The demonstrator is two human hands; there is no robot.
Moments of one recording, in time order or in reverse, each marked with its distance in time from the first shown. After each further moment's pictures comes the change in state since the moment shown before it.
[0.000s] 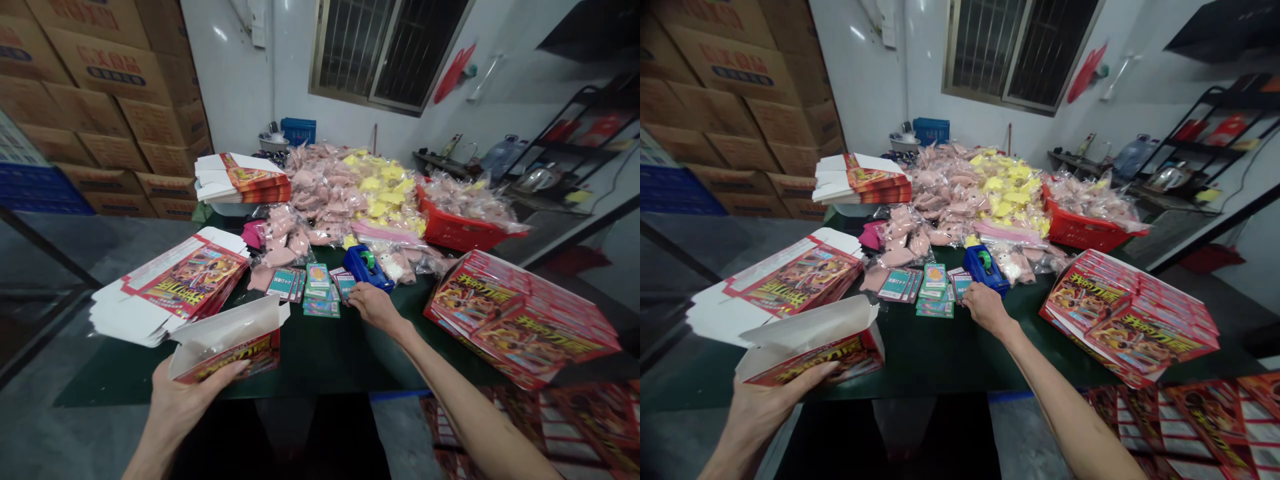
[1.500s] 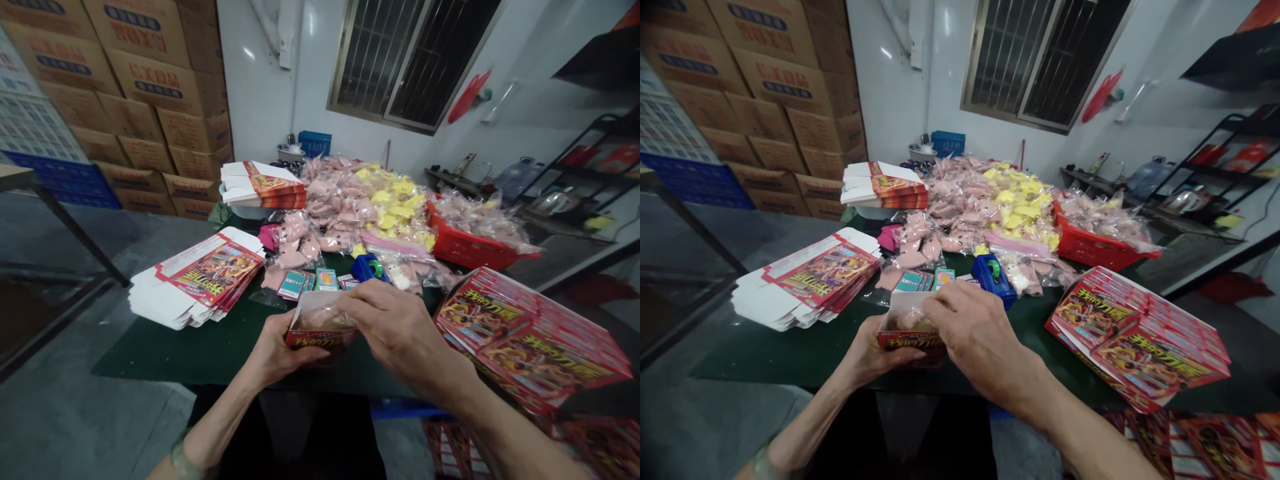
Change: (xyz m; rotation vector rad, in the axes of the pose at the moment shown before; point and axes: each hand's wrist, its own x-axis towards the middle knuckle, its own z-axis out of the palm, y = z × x) left_hand 0.002 0.047 0.069 -0.189 -0.690 0.157; right_hand -0.022 -0.104 -0.146 0.097 0.302 -0.418
